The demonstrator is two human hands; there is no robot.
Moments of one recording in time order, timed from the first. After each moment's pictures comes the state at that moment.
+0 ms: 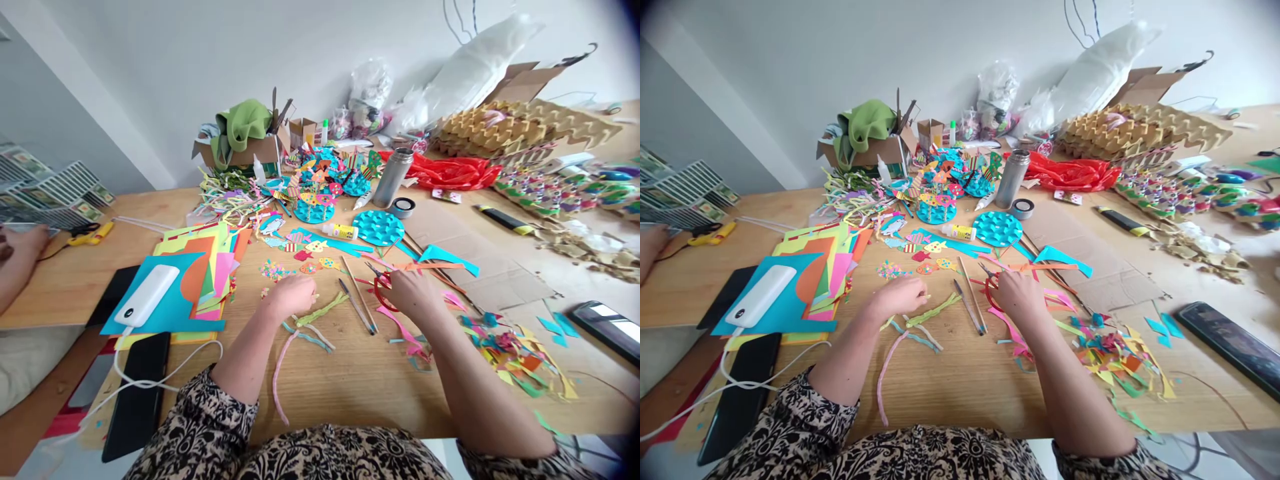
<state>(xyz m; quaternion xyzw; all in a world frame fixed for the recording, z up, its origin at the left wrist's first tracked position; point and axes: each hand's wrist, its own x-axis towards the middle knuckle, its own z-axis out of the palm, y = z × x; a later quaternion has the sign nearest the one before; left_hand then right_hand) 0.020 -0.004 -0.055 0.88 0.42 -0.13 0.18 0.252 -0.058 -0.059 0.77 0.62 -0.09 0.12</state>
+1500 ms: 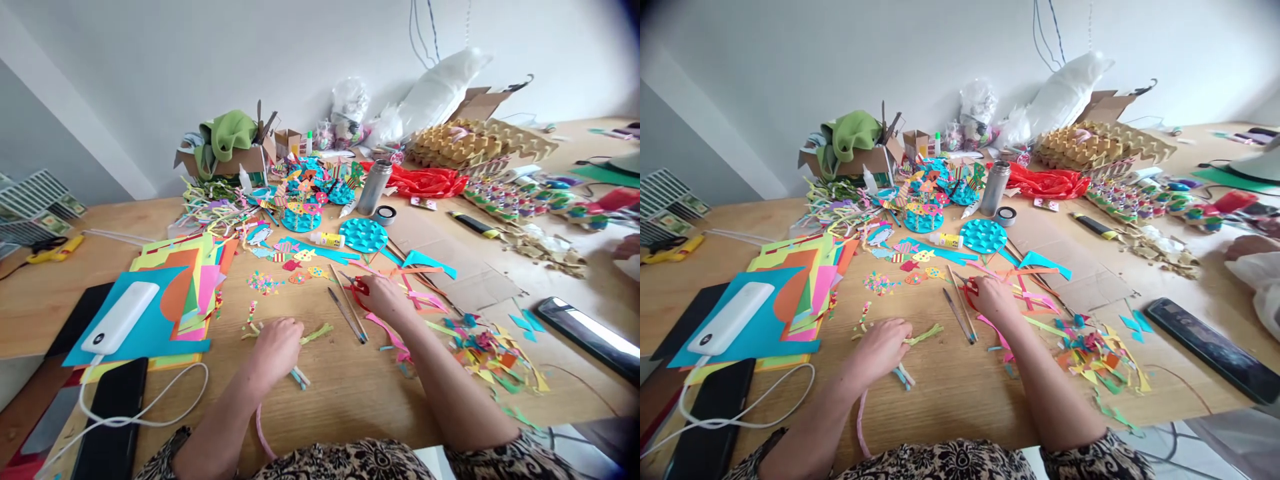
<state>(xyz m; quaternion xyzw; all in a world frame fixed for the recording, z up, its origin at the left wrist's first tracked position) -0.001 -0.066 -0.070 0.88 0.43 -0.11 0.19 0.248 -0.048 -0.084 0.75 0.65 -0.10 0.01</state>
